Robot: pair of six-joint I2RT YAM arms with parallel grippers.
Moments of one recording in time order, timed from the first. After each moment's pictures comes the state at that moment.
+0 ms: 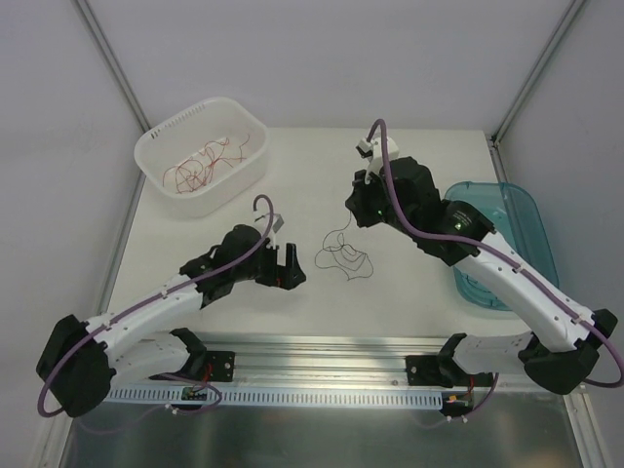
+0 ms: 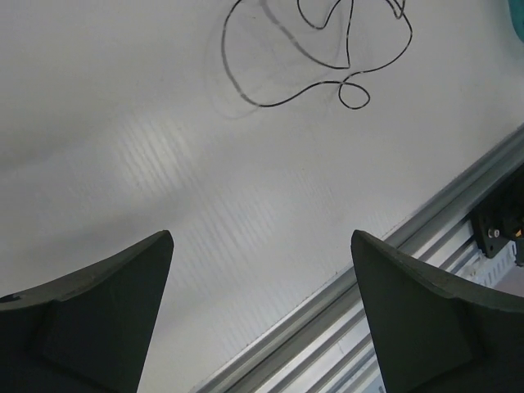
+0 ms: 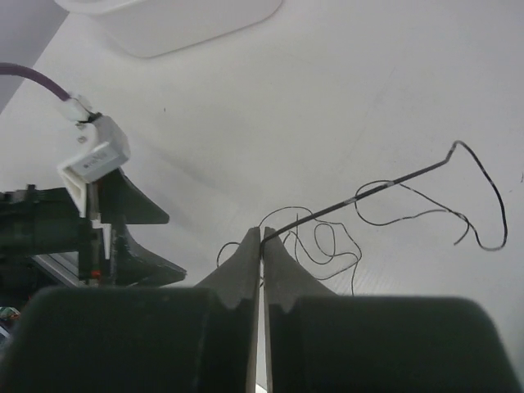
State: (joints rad) left arm -0.68 0.98 0.59 -0.26 0.16 -0.50; right arm 0.86 1.25 1.46 -0.70 0.22 0.28
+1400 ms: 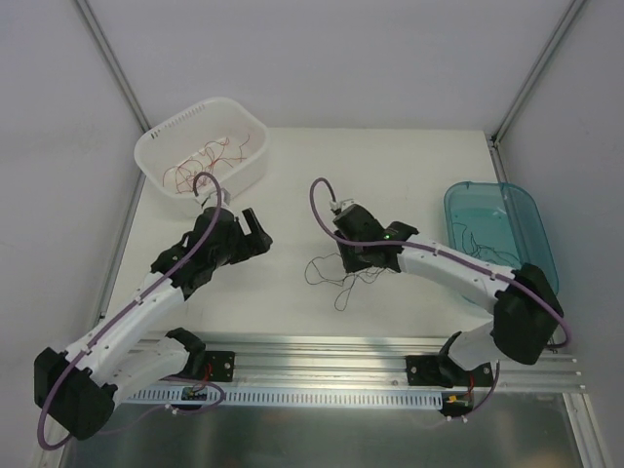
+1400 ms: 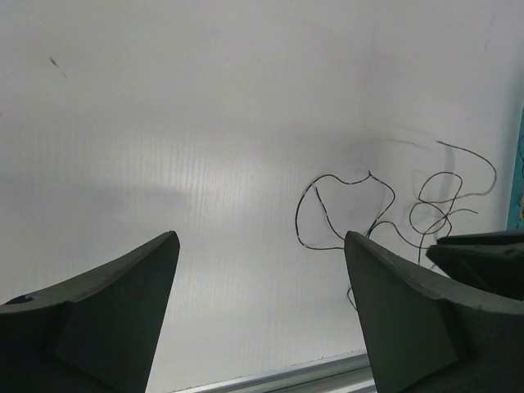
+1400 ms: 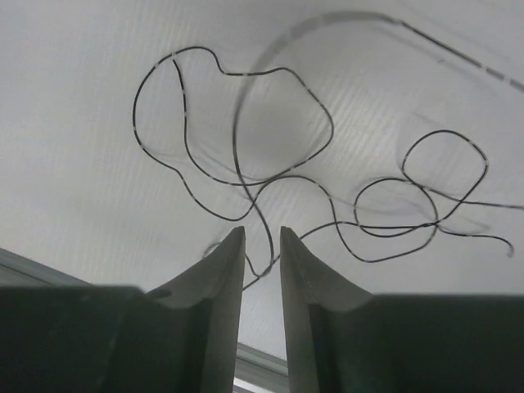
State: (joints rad) left arm -0.53 0.95 0.73 -0.46 -0.14 -0.76; right arm 0.86 1.43 1.06 -0.63 0.19 0.41
